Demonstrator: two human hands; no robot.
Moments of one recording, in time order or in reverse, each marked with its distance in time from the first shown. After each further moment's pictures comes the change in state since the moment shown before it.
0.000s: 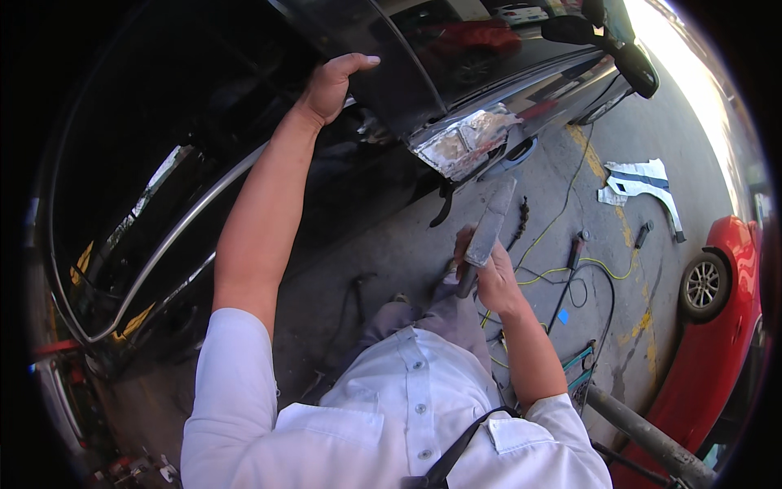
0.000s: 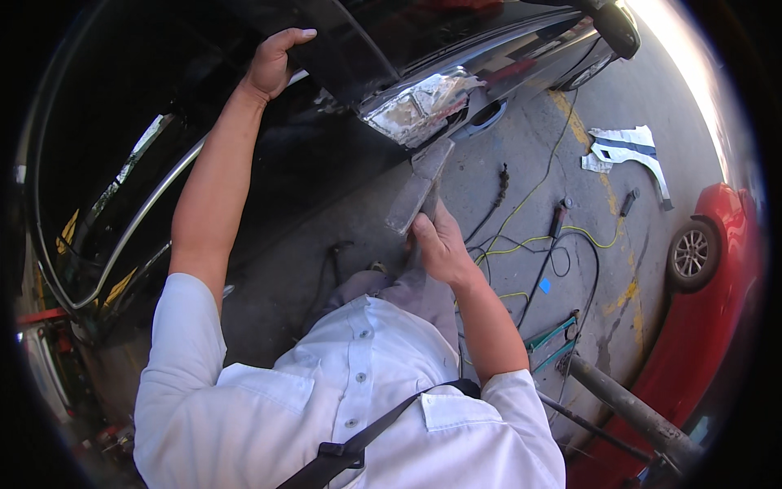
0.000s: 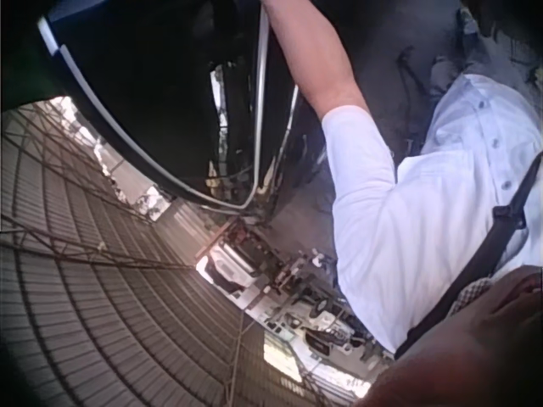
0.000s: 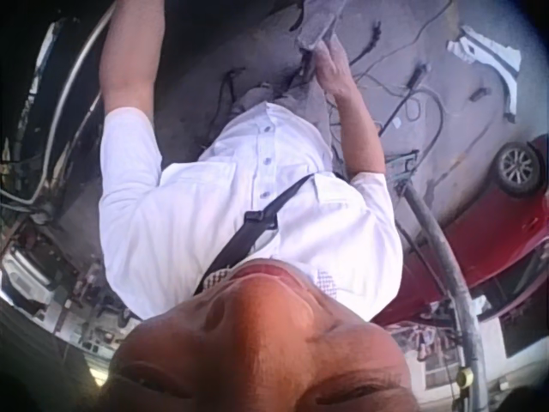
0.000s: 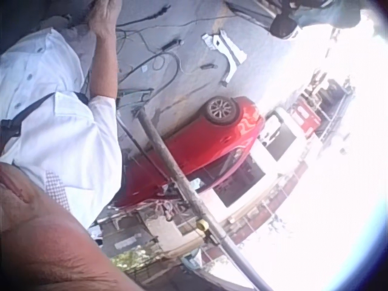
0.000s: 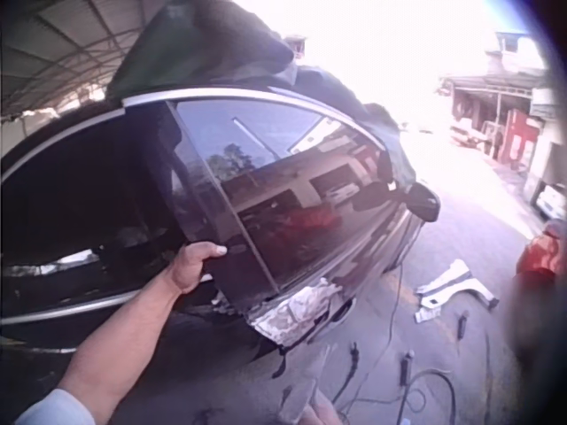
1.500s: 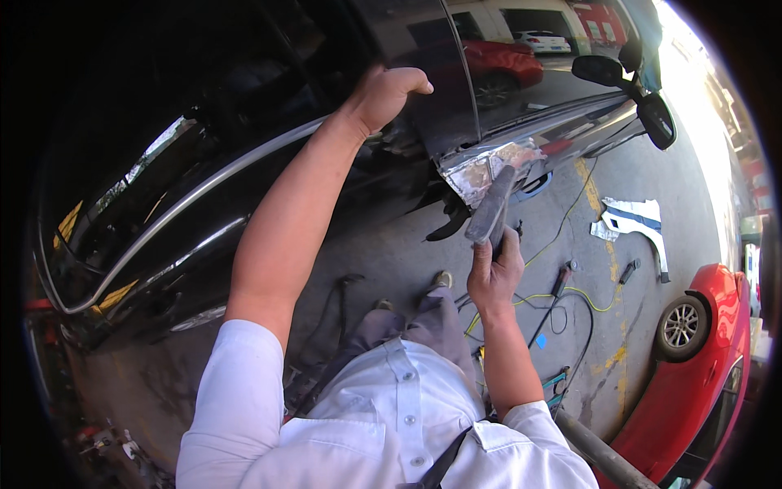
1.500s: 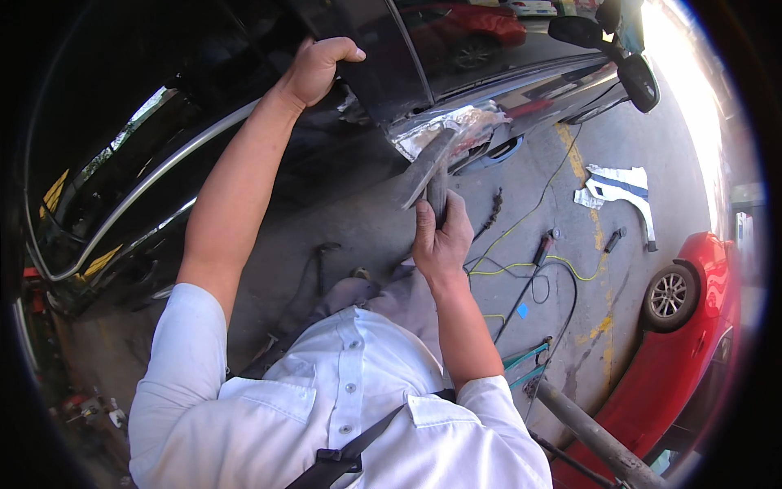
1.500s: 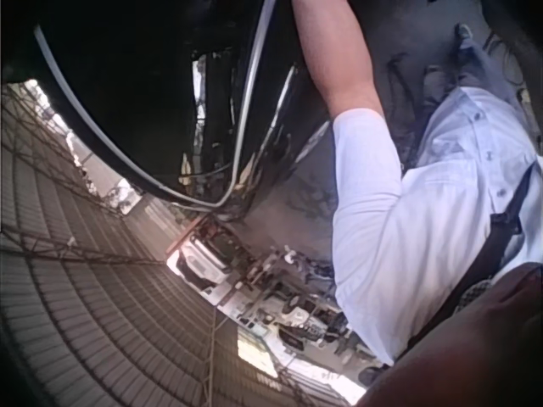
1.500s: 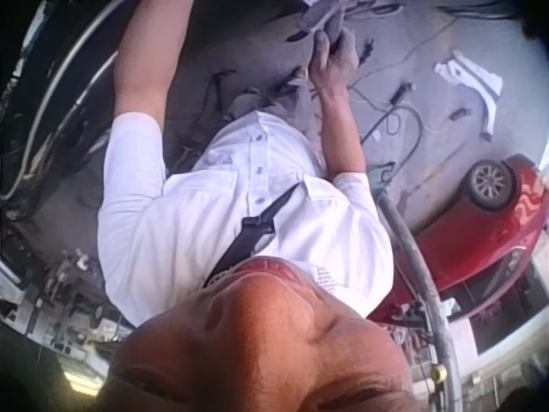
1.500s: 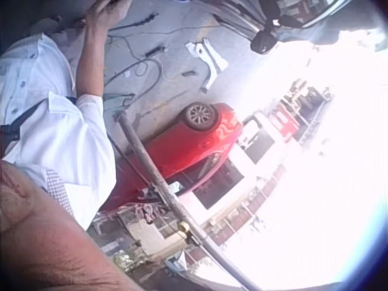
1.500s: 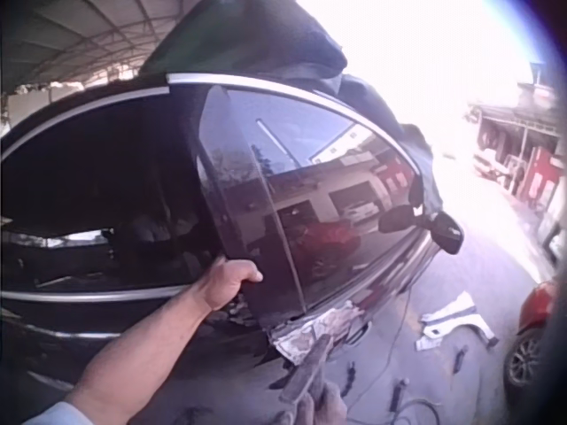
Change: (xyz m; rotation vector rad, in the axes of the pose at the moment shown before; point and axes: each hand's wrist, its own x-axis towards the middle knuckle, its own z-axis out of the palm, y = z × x) left_hand -0.014 0.006 0.023 0.247 0.115 0.207; right_hand 0.051 -0.005 0.032 -0.628 0.395 -0.303
